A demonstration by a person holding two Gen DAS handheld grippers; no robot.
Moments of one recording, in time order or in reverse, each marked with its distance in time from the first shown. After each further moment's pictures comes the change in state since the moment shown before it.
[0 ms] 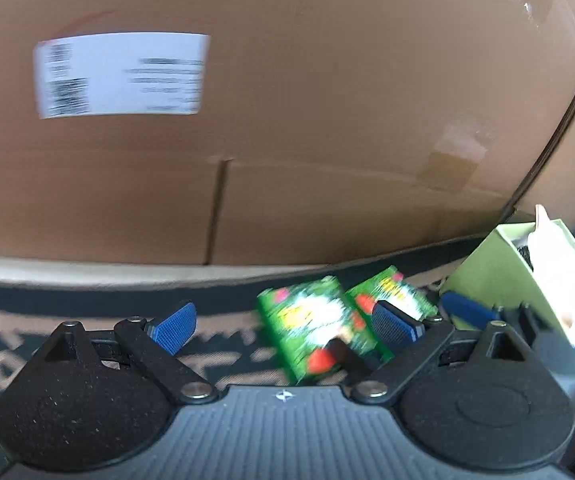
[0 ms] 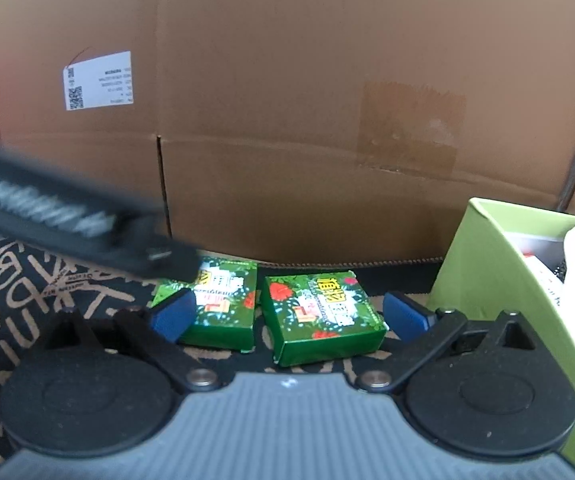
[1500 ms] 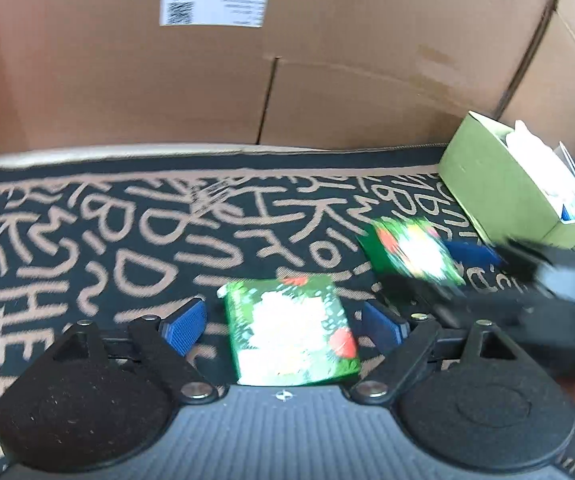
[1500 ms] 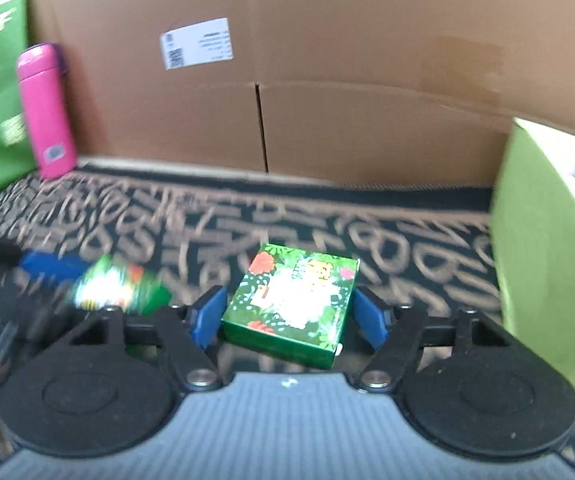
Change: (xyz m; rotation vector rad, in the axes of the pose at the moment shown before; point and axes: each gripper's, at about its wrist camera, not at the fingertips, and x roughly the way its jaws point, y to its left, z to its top) left arm -0.079 0.018 -0.095 0.047 0.071 0.059; right arm -0.079 -0.019 -0.047 -0.002 0.138 0.241
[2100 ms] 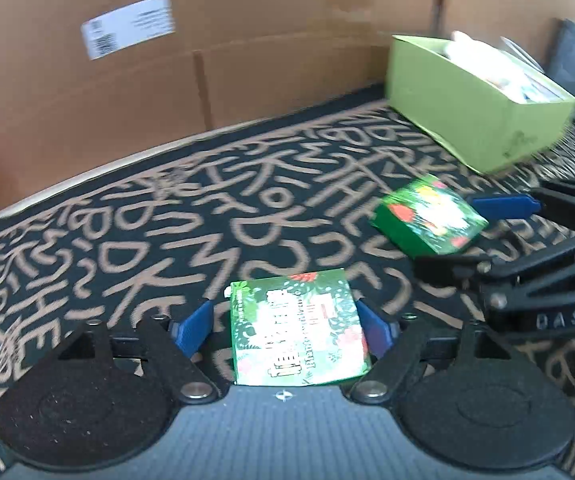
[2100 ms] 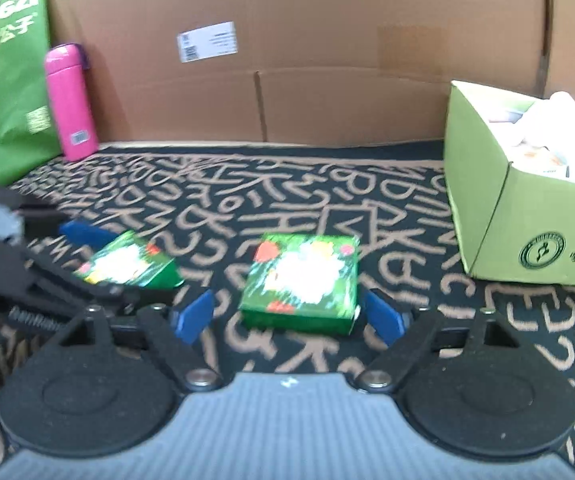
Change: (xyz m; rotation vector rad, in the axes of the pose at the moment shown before) left arm -0.016 -0.039 -0.036 0.243 0.017 0.079; right arm -0.055 0.013 -0.036 0.058 -0.005 -0.040
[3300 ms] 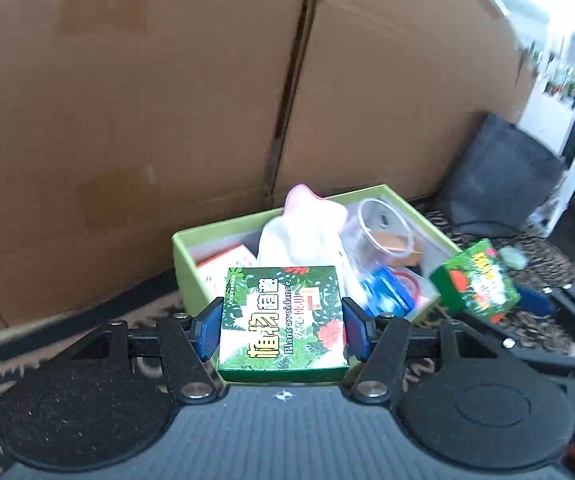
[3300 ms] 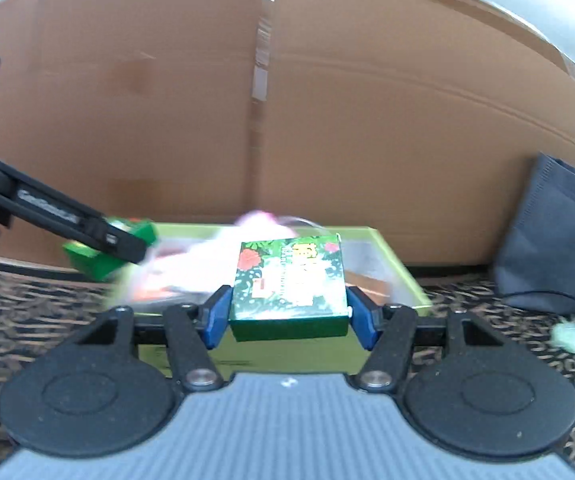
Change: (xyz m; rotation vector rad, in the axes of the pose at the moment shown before) left arm 0.017 -0.163 0.176 0.001 -0.160 -0.268; right arm -0.129 -0.169 0.028 0.082 -0.282 -0.430
